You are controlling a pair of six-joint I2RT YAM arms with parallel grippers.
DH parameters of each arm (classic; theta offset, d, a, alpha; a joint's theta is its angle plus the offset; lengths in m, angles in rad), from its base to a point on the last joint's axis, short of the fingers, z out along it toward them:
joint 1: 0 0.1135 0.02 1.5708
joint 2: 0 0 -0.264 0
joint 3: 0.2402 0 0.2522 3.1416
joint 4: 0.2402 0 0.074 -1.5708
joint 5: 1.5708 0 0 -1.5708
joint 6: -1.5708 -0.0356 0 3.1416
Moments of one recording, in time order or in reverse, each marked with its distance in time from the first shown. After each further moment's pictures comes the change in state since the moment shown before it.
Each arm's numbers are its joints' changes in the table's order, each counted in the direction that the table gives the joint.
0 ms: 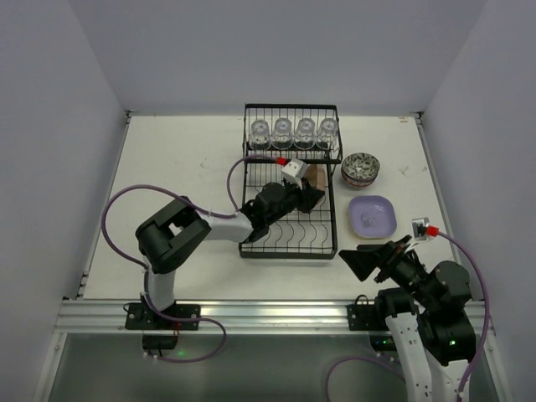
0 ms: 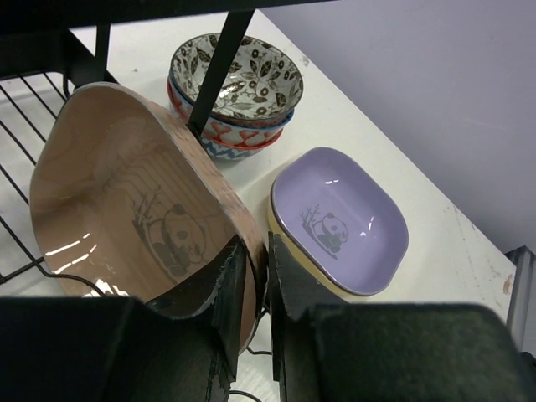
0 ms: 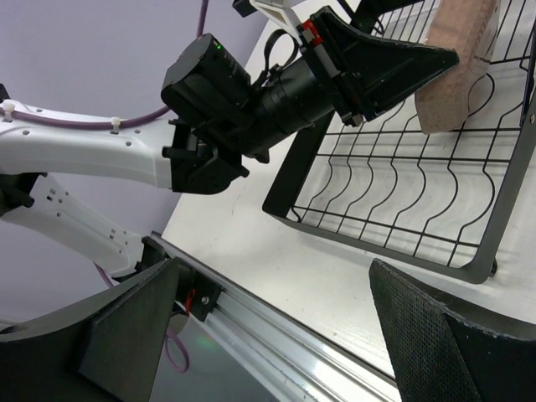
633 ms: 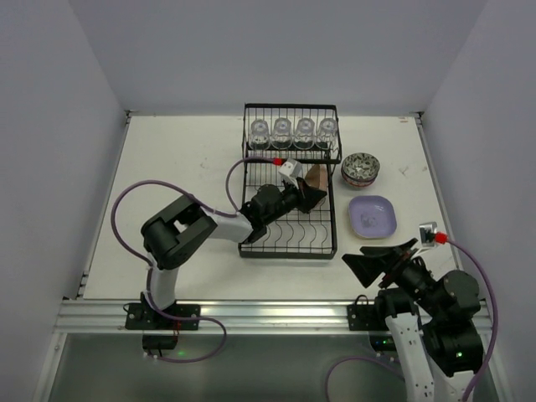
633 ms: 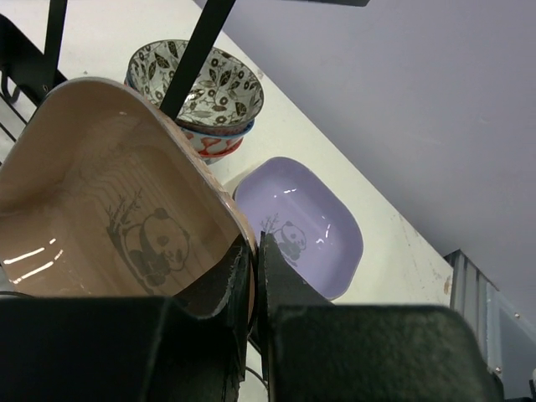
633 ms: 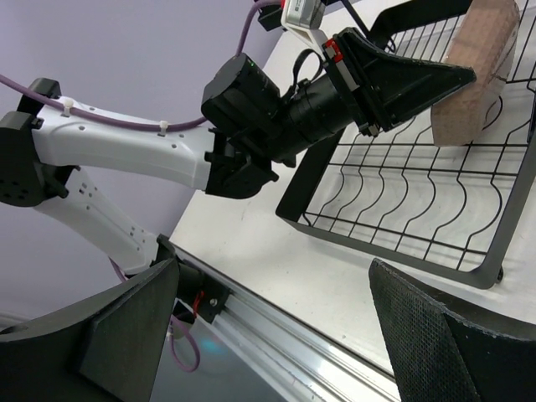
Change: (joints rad) left arm 0.024 -0.048 -0.018 -0.143 0.097 0.114; right arm 0.000 0.013 0.077 0.037 0.001 0.000
